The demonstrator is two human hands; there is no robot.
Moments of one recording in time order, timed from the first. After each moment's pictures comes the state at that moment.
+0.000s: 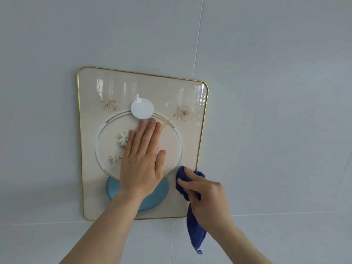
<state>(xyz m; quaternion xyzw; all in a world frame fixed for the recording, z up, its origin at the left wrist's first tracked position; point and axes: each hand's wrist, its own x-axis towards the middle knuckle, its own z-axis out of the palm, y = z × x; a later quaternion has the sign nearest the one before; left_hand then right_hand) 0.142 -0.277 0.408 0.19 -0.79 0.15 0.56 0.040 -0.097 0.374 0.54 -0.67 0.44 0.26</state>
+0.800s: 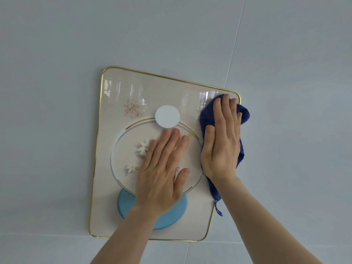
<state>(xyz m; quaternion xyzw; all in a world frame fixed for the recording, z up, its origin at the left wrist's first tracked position) 0.137 -0.290 0.405 0.15 -0.78 0.14 0.59 0.014 -0.200 0.491 0.51 -0.52 0.50 0.46</state>
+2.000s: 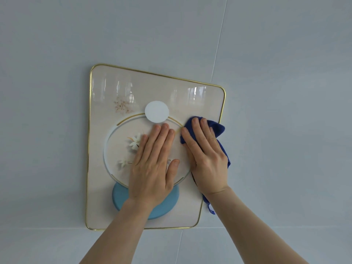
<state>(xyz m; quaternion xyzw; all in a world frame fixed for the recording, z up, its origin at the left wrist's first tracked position) 0.143 -0.280 0.406 0.17 -0.79 0.14 0.58 0.021 -0.174 0.446 0.51 -0.54 0.33 0.58</state>
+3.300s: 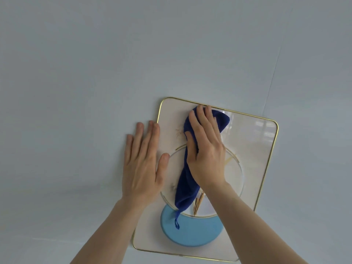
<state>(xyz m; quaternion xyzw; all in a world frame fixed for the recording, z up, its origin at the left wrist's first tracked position) 0.249 -0.373 0.440 0.24 -0.75 0.06 0.62 0.134 -0.270 0.511 0.55 -0.50 0.43 0.50</state>
